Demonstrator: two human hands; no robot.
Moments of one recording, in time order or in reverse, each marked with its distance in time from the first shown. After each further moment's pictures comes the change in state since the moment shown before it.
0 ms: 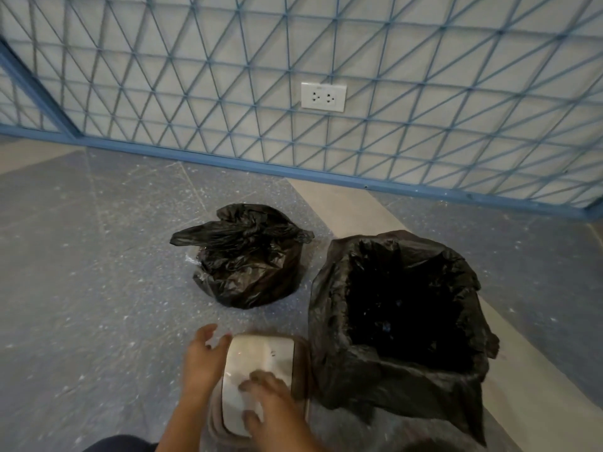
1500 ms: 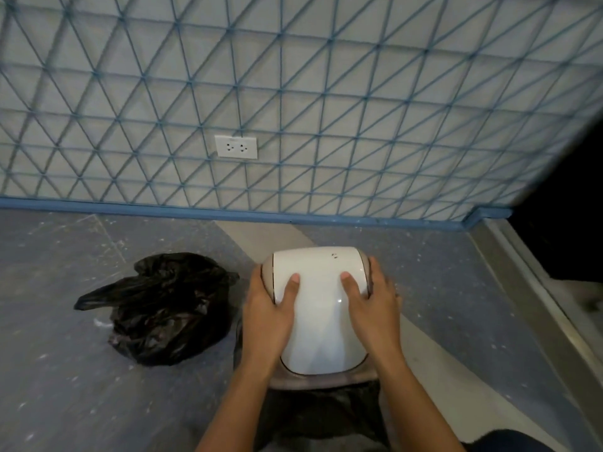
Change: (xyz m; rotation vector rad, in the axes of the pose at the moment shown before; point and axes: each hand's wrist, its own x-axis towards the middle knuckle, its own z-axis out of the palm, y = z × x) left_hand -0.151 0.222 0.085 -0.245 -0.231 0.503; right_hand -0.077 -0.019 -0.270 0.174 0.989 0.270
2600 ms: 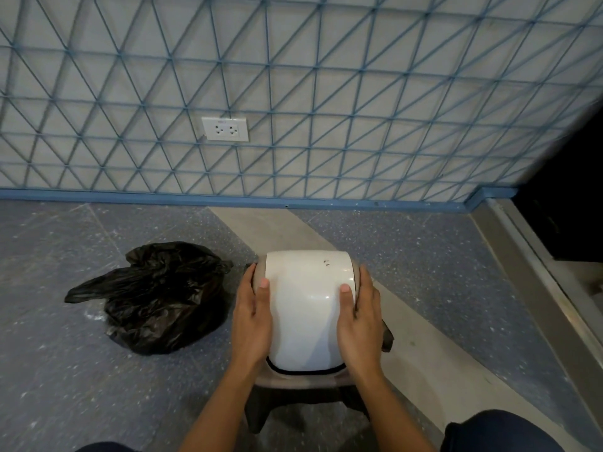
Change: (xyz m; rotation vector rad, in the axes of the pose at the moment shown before) left_hand 0.006 -0.037 0.009 -0.057 -0.052 0.014; right_hand -0.007 0.051 0.027 0.067 0.028 -0.033
